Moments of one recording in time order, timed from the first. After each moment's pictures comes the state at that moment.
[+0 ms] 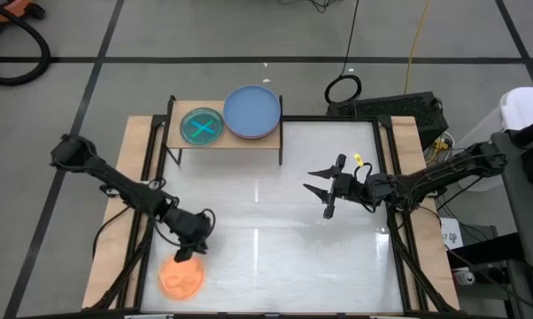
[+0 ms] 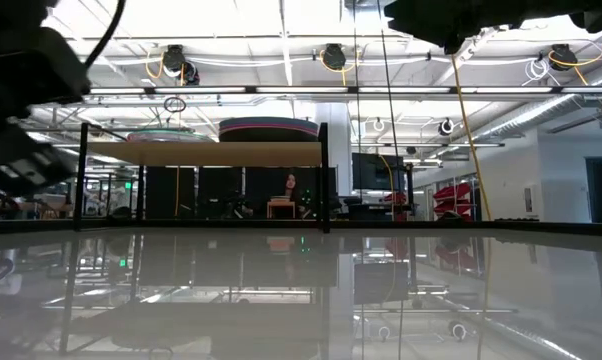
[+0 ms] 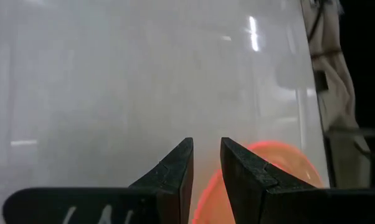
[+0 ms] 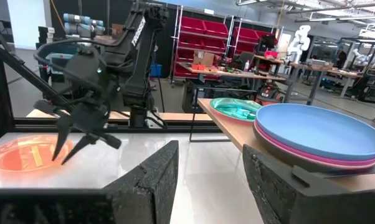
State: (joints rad) left arm -0.48 1.18 0.39 -0.03 0.25 -0.60; right arm 0.25 1.02 0.47 0.57 0.52 -0.12
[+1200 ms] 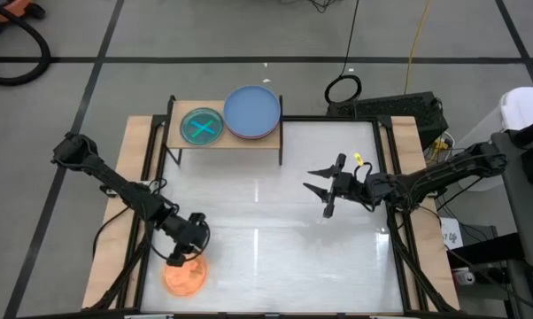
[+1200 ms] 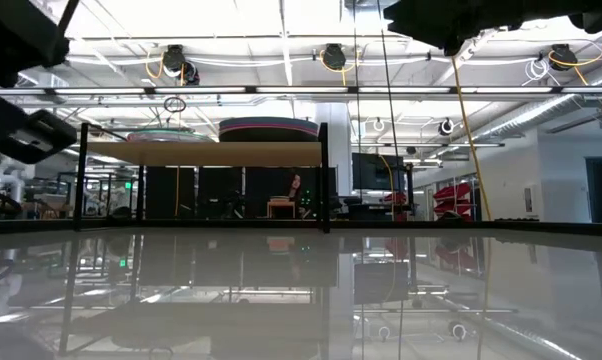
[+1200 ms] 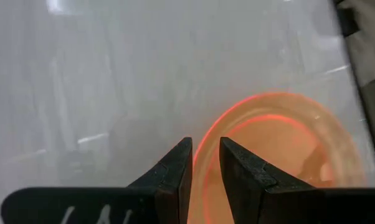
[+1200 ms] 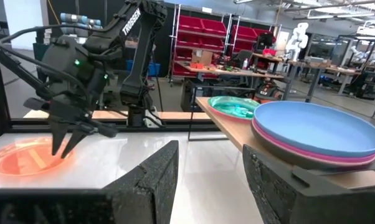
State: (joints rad) left arm -0.58 1.19 0.53 -0.32 0.14 -0.39; right arm 0.25 1.02 0.47 0.56 0.52 -0.11
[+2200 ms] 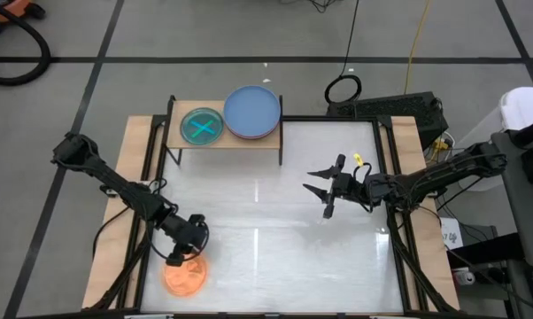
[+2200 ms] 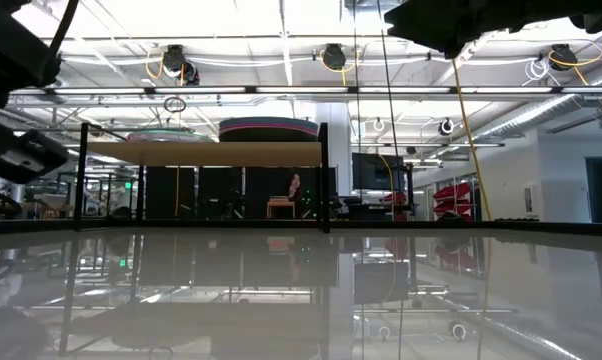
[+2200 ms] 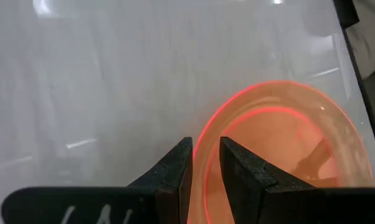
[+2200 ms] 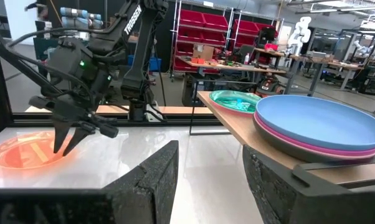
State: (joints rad) left arm -0.58 1.19 0.44 -0.20 0.17 -0.40; right arm 0.25 1.02 0.47 0.53 0.52 -0.09
